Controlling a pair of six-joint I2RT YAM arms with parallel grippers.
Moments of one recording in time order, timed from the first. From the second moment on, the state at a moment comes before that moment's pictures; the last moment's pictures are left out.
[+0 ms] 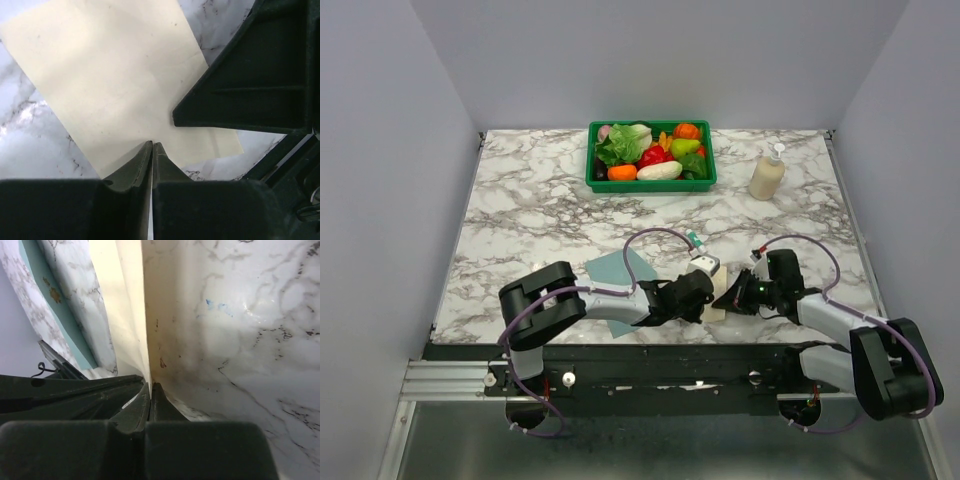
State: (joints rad) left arm -1.21 1.81 0.95 0.11 -0.19 -0.64; right arm 0.20 1.16 0.25 0.00 -0.62 0.71
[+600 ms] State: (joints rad) left arm -1.08 1.19 1.01 -0.15 -0.25 -0.47; right arm 0.20 0.69 0.41 -0.18 -0.78 0.48
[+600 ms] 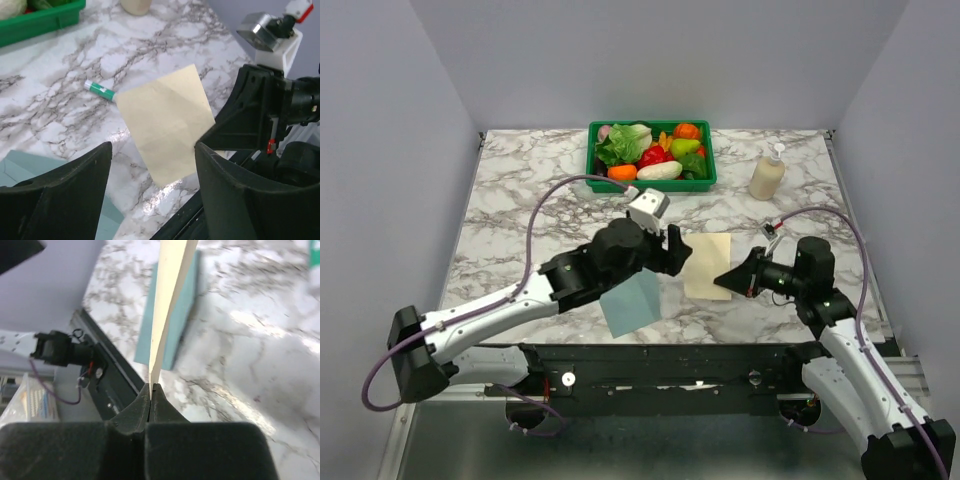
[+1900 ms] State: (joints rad) left arm -0.96 1.06 0.70 0.49 0.40 -0.70; right arm 0.20 0.59 0.54 0.24 -1.22 0.86
